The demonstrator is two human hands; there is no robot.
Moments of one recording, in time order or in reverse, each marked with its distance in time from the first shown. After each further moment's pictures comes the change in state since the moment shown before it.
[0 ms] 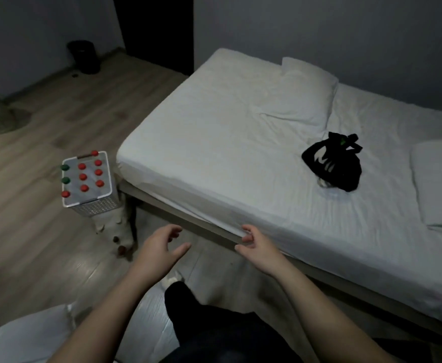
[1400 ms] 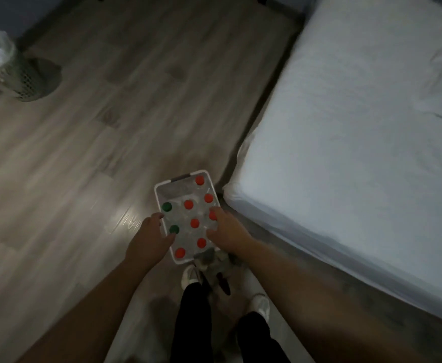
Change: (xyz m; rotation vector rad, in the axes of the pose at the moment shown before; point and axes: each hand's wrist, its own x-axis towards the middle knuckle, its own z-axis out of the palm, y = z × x) left_hand 0.443 -0.458 -0.343 0.073 -0.207 -0.438; right_hand 0.486 -0.472 0.381 -0.212 -0.384 0.009
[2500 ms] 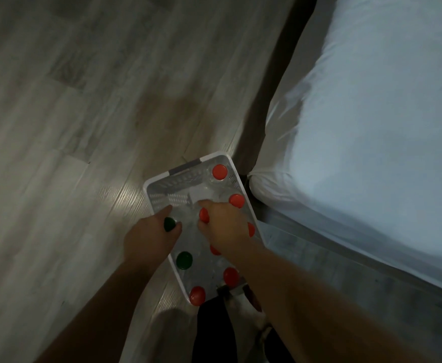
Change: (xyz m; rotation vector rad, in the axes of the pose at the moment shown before) left_hand 0.198 -0.089 0.078 0.256 -0.038 0.106; right_hand 0.237 0.058 0.093 -0.193 0.029 0.038
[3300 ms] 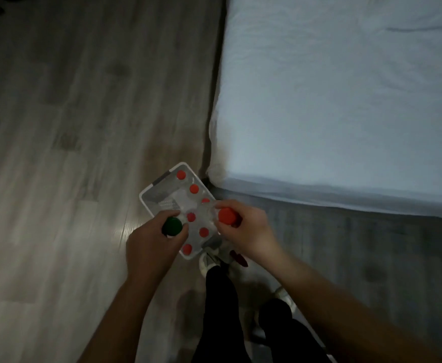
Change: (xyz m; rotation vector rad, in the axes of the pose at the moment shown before) left_hand -0.224 0.141 -0.145 -0.114 0.186 0.254; right_hand -0.313 -0.019 -0.109 0.628 0.447 0.069
